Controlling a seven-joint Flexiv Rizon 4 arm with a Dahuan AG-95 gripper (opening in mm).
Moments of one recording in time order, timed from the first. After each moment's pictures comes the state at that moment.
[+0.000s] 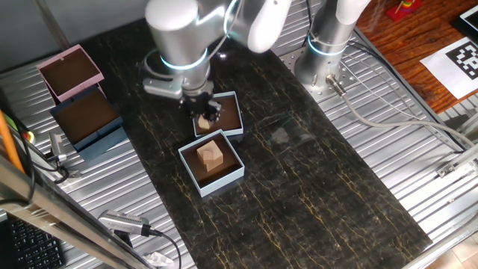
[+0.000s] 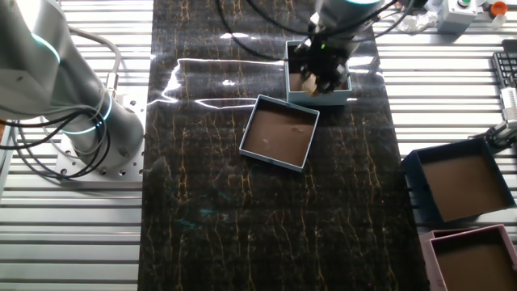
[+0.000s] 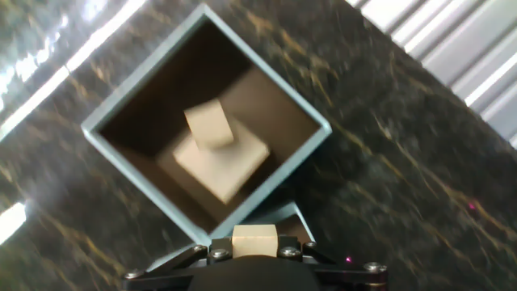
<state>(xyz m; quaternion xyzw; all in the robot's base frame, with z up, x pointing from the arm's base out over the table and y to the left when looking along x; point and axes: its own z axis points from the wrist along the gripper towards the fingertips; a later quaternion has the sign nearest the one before) 0.468 0.052 0.106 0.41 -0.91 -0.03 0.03</state>
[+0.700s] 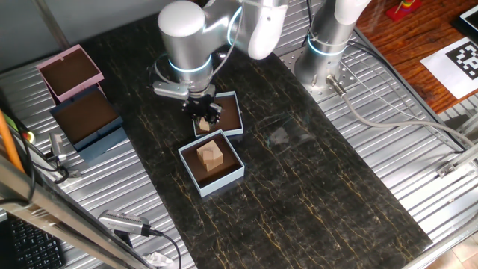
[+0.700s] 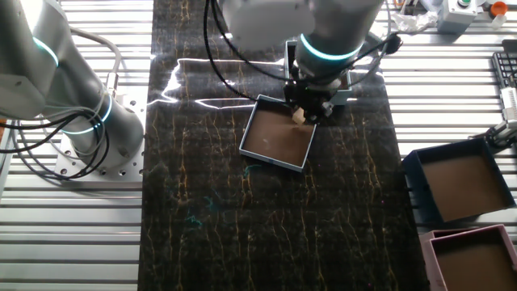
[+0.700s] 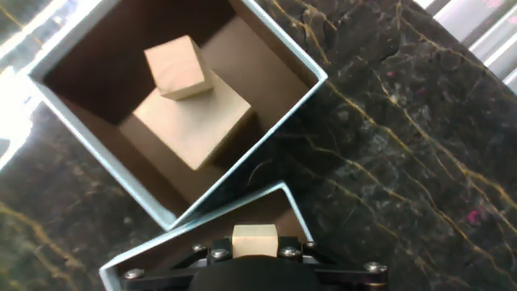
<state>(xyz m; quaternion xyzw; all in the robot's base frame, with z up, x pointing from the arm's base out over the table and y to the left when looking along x) 0.461 0.037 0.041 0.43 -0.90 -0.03 0.00</state>
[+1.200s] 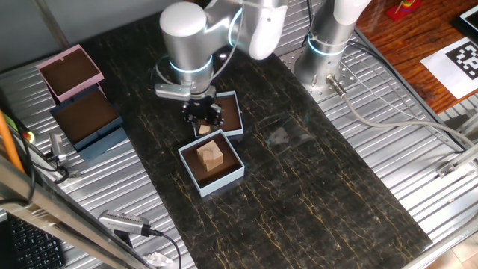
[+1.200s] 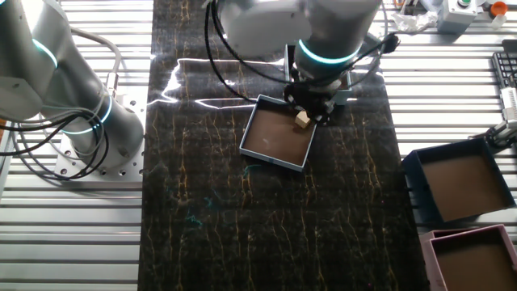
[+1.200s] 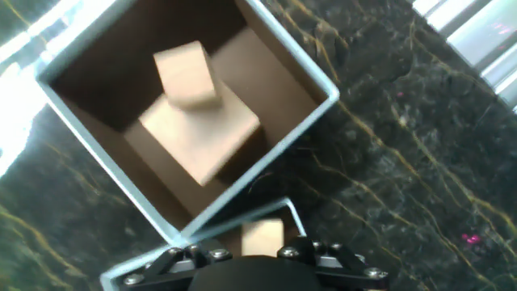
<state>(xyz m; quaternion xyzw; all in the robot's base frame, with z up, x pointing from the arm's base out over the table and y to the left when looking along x) 0.465 0.056 0.062 0.43 -0.90 -0.04 0.00</state>
